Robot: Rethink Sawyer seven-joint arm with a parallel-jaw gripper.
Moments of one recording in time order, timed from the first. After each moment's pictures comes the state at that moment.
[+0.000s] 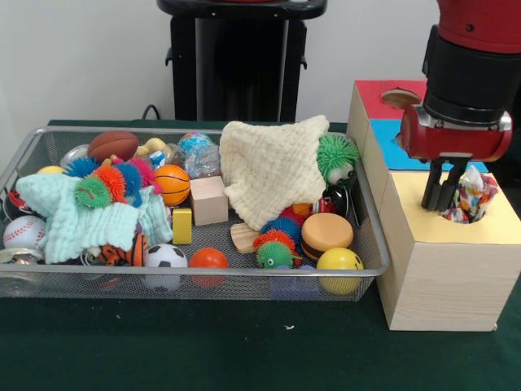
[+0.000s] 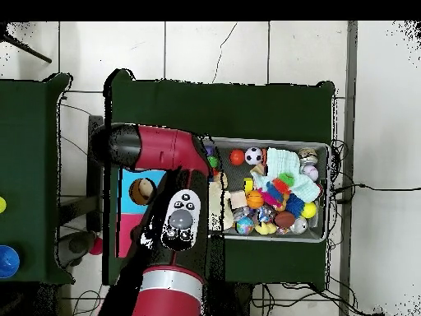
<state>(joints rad) 0.16 -0.42 -0.22 1.27 0.26 0.68 1.61</state>
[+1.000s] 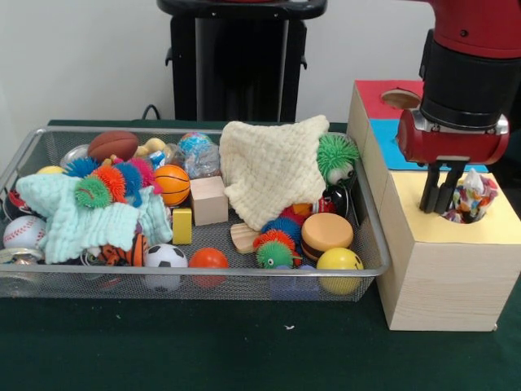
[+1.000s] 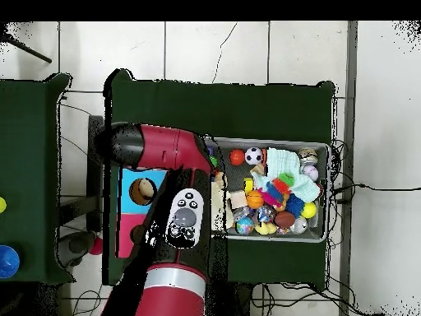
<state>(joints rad) 0.15 -0.42 -0.22 1.27 0.26 0.69 1.61</state>
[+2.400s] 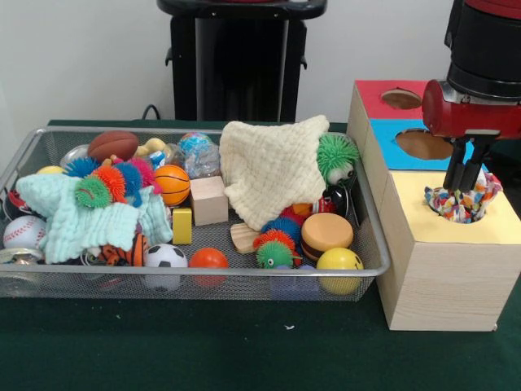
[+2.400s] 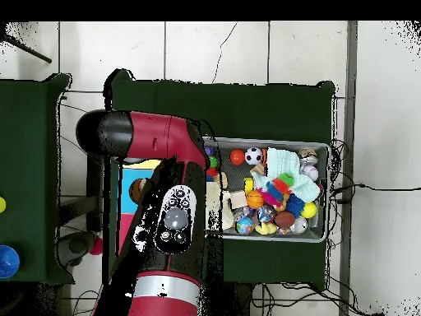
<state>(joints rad) 0.16 -0.44 -0.24 1.19 0.26 0.81 1.61</state>
